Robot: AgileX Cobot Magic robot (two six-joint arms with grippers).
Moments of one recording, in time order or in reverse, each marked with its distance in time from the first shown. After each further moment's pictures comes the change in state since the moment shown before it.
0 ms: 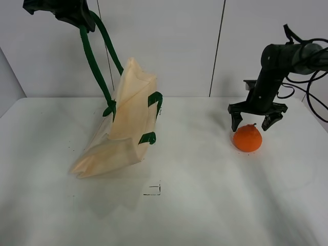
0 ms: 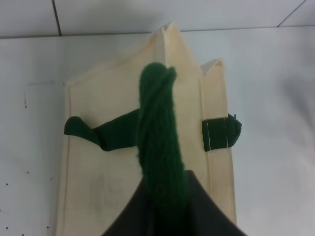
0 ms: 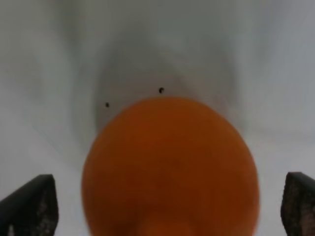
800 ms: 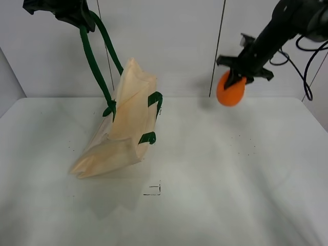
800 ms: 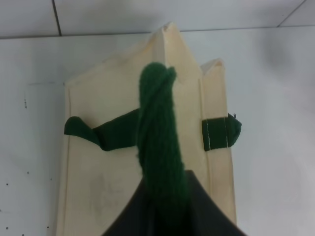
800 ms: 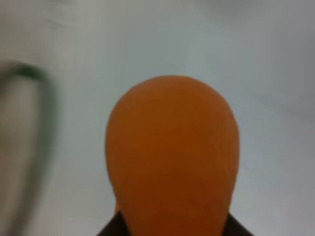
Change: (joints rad) left arm 0.000 0.000 0.000 0.000 0.000 0.000; right arm 0.035 -0.096 -0.332 0.352 0.089 -0.034
